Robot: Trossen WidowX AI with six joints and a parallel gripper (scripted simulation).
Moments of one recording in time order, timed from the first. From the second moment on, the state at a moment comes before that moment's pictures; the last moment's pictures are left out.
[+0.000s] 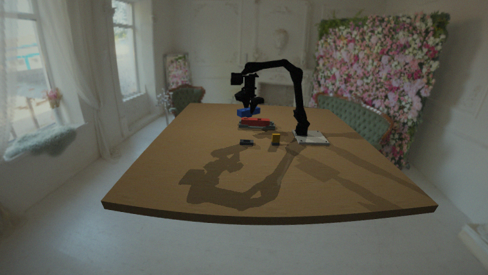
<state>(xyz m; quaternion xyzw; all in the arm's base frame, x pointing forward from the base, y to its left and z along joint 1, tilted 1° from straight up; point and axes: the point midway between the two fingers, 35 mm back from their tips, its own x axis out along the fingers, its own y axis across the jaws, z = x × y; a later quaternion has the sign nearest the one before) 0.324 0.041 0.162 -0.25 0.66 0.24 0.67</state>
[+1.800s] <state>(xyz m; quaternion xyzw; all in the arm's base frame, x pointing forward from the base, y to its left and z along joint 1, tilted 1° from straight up) 0.262 -0.101 0.133 -0.52 0.49 0.50 0.49</state>
